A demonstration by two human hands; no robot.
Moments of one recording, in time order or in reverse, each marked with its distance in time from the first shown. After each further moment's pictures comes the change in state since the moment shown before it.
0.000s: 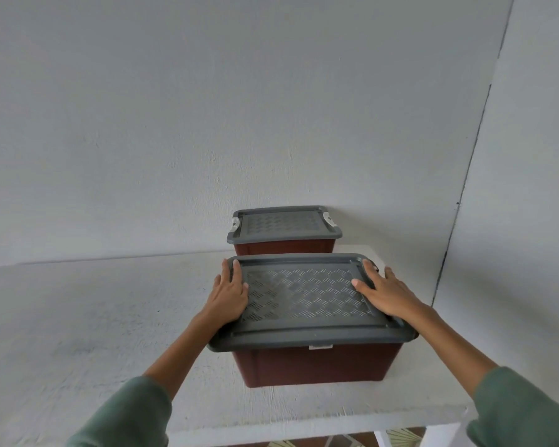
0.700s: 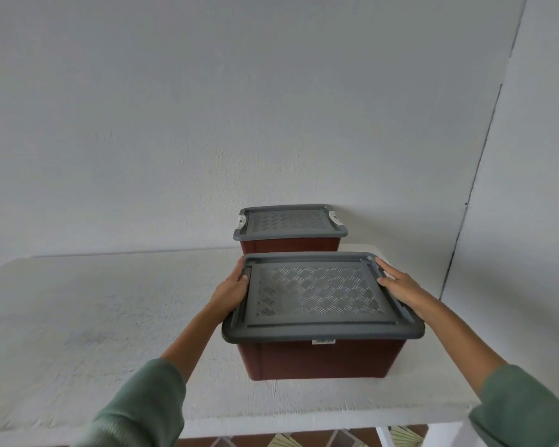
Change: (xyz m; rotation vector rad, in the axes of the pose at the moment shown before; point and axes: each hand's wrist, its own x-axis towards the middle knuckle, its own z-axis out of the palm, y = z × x) left_hand 0.005 -0.007 0.002 -0.414 0.025 -0.103; right_hand 0.008 0.017 -0.007 0.389 0.021 -0.024
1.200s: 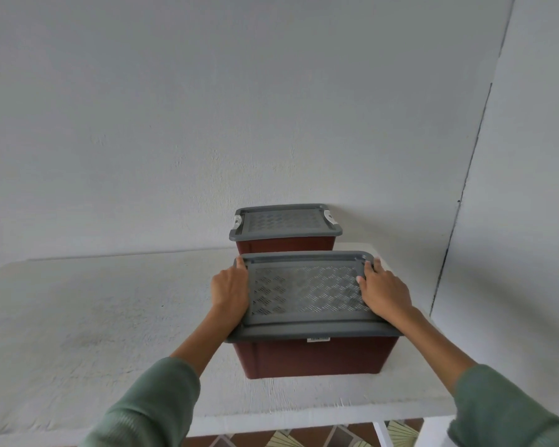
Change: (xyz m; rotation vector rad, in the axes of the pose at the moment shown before) left_hand -0.009 0.024 0.011 0.851 0.350 0.128; right_hand -0.013 -0.021 0.027 -0.570 0.194 -0.087
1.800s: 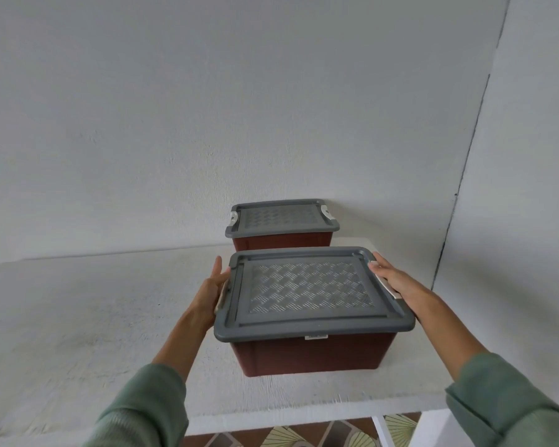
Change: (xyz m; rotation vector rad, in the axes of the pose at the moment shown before) left_hand -0.011 -0.027 0.005 -1.754 -0.394 -0.293; right_hand 0.020 0.038 -0.002 1.224 -0.292 0.251
